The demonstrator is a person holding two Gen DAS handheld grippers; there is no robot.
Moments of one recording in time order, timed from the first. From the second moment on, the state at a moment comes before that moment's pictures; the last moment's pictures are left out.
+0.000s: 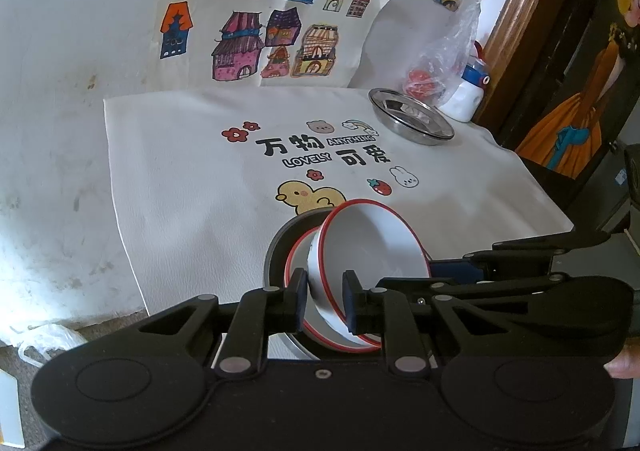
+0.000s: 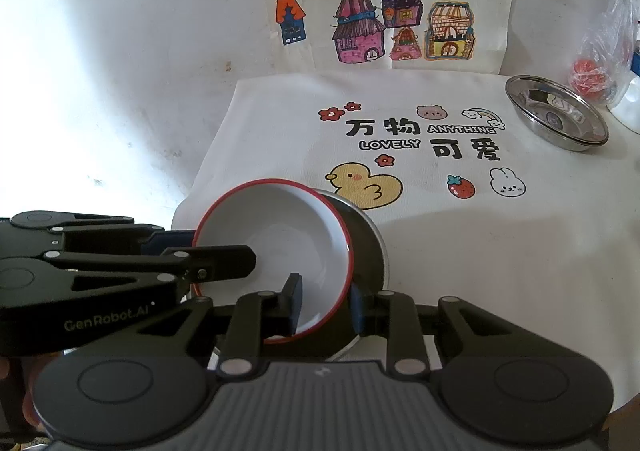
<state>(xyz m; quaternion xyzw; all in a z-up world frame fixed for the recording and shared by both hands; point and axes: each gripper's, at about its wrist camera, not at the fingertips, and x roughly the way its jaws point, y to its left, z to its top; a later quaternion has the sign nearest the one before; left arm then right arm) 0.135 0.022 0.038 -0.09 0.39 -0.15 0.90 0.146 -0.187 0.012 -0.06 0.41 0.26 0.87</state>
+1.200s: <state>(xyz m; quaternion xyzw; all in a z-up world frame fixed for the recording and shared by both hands) 0.120 0.031 0.050 -0.07 0.36 -0.15 0.92 0.134 -0.208 0.025 -0.03 0.38 0.26 0.89</state>
